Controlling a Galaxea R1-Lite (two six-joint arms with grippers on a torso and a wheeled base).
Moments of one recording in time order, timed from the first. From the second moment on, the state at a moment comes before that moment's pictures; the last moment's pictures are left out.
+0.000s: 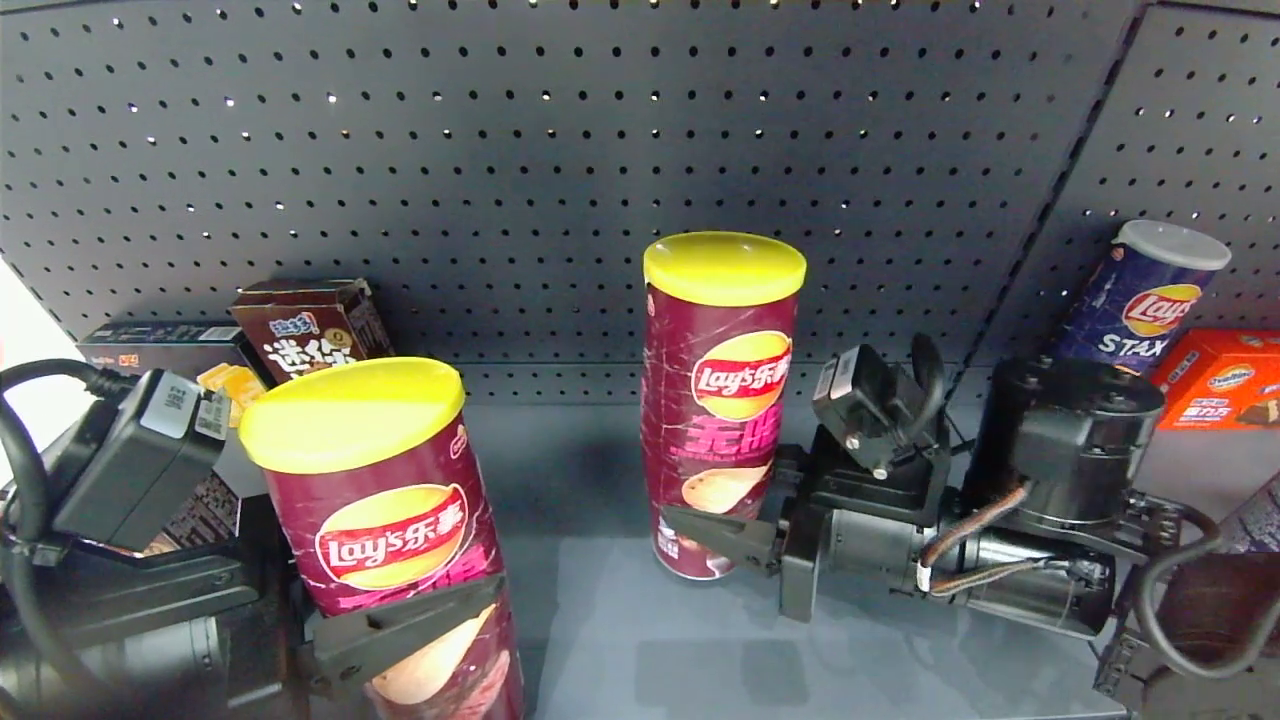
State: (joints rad) left arm -0.49 1.17 -0.46 -0.52 -0.48 0.04; right arm 0.77 1.71 -0.70 -0.95 0.37 -0.17
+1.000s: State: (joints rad) left arm -0.49 1.17 -0.46 -0.52 -0.46 0.05; right arm 0.85 1.62 -0.35 -1.16 0.27 -0.15
